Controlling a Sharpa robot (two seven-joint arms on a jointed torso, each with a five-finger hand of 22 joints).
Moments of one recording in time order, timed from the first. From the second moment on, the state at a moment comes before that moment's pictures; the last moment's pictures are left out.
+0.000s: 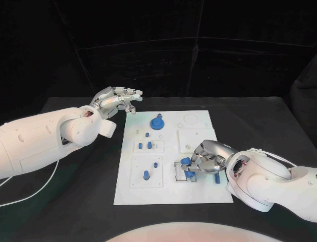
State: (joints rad) left arm 1.22 -0.79 -0.09 1.33 0.00 -0.05 0.35; left_hand 1.30 -0.07 0.40 -0.08 0.11 0.94 0.20 0.21 0.07 0.96 0.12 0.46 0.09 1.19 0.03 1.04 0.48 0.17 1.11 0.13 0.73 0.69; right arm 1.03 -0.99 -0.10 1.94 -1.34 -0.39 -0.54; right_hand 1.21 -0.01 -0.22 0.29 0.50 1.05 0.06 0.41 0.25 1.39 -0.01 1.29 1.26 1.47 -0.07 1.45 1.31 0.06 1.46 0.04 1.46 1.31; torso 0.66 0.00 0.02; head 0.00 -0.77
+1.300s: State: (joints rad) left arm 1.22 -0.80 -0.09 1.34 -0.01 -0.05 0.35; left_hand 1.30 -0.07 0.40 -0.08 0.11 0.93 0.20 0.21 0.07 0.95 0.13 0.46 0.09 1.19 0.03 1.04 0.48 0.17 1.11 0.13 0.73 0.68; right arm 1.03 -0.91 -0.10 1.89 -1.40 -0.33 -0.61; right_hand 1.00 -0.15 -0.17 0.30 0.08 1.04 0.07 0.39 0.27 1.37 -0.01 1.21 1.22 1.47 -0.08 1.44 1.31 0.06 1.46 0.03 1.45 1.31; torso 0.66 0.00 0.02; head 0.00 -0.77
